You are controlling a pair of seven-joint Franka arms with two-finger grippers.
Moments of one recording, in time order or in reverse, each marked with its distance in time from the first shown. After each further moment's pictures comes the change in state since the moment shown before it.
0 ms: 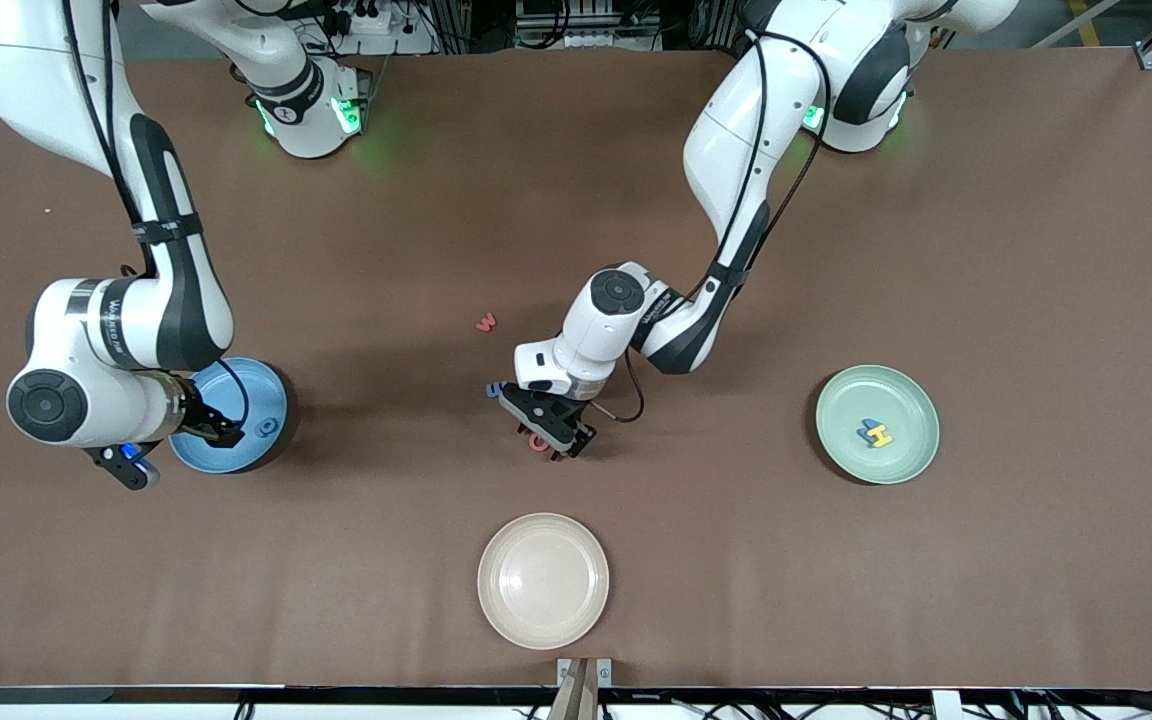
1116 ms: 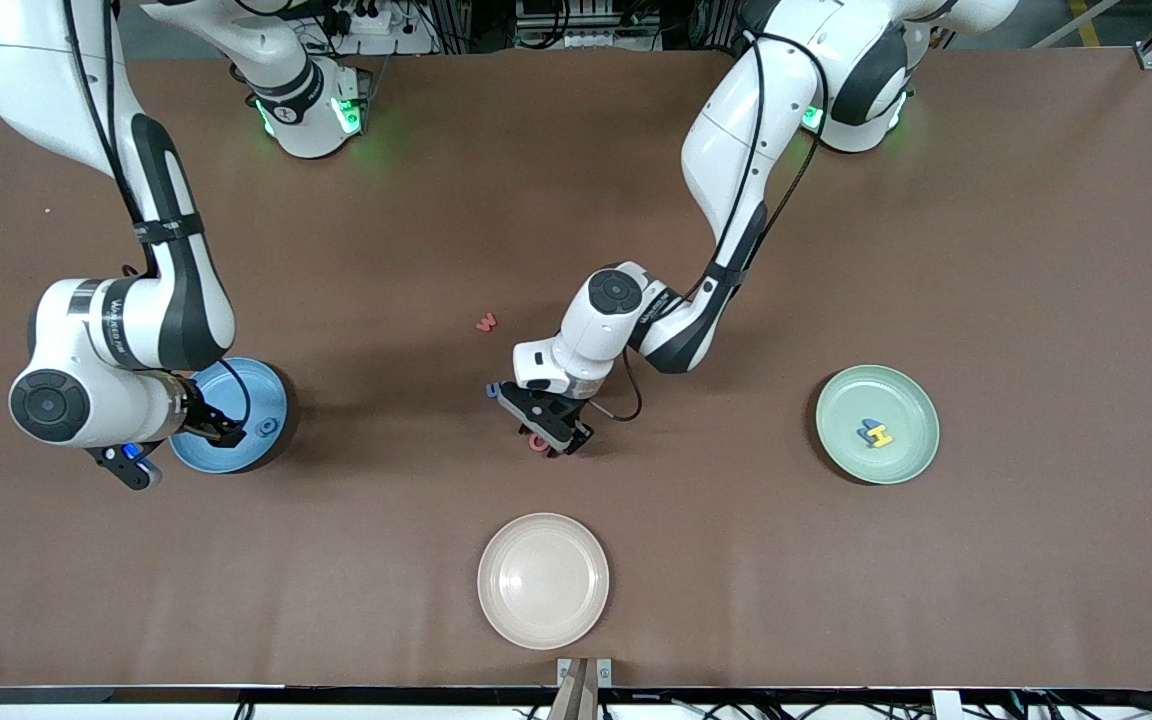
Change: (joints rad) left arm -0.005 0.009 0.000 0.003 0.000 0.000 0.000; right arm 0.001 0.000 0.002 -0.001 0.000 -0.001 0.000
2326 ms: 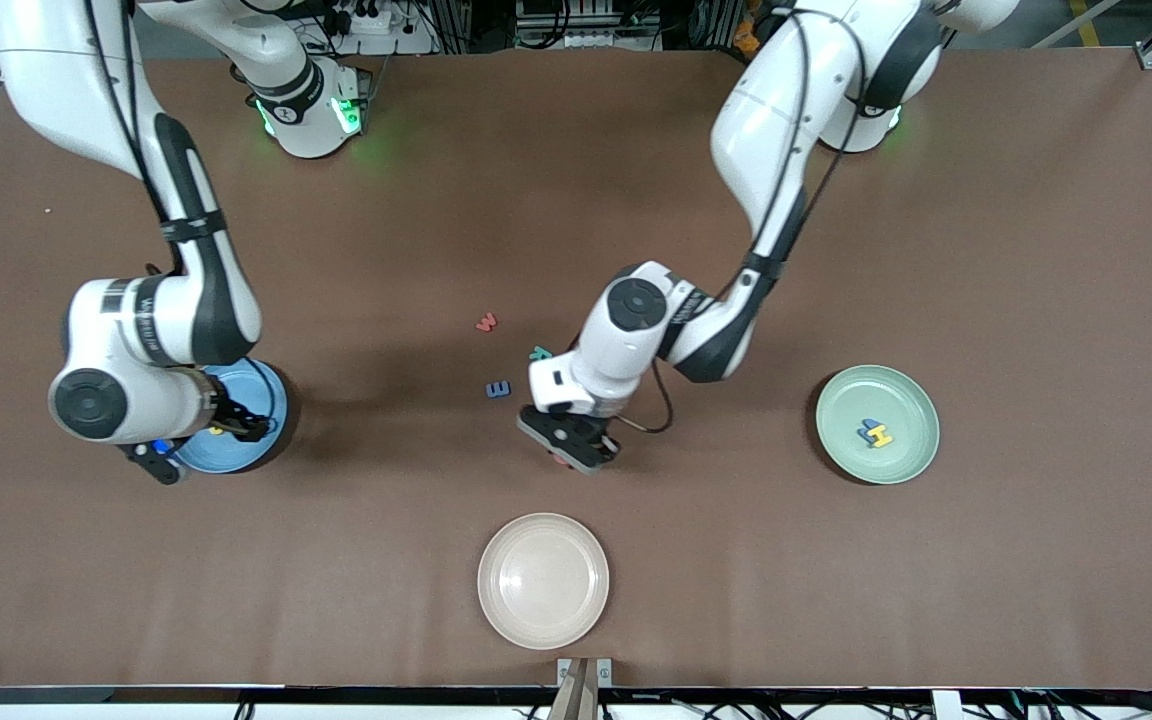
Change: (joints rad) left arm 0.105 -0.160 0.021 0.035 -0.001 -0.355 -0.008; right arm 0.097 0.000 0.016 -0.044 0.004 0.016 0.109
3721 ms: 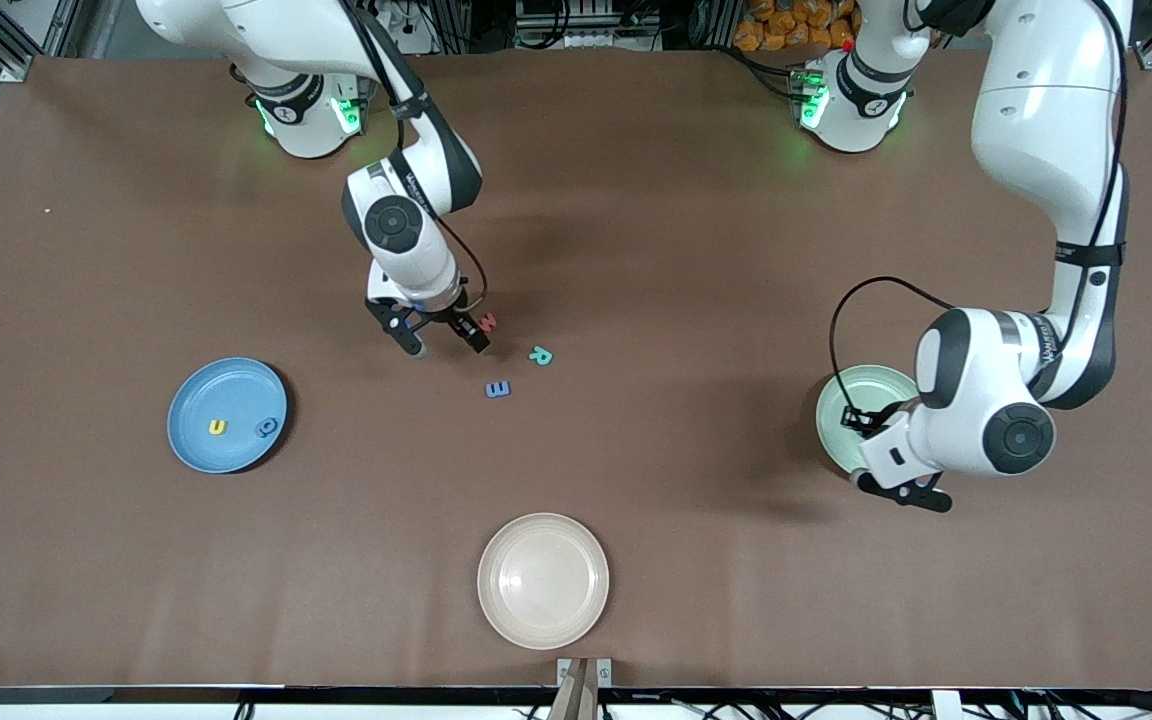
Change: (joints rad) left arm 0.513 -0.259 0.011 -0.330 0.021 -0.557 0.213; right arm 0.539 -0.146 0.010 -0.523 0.246 0.660 0.463
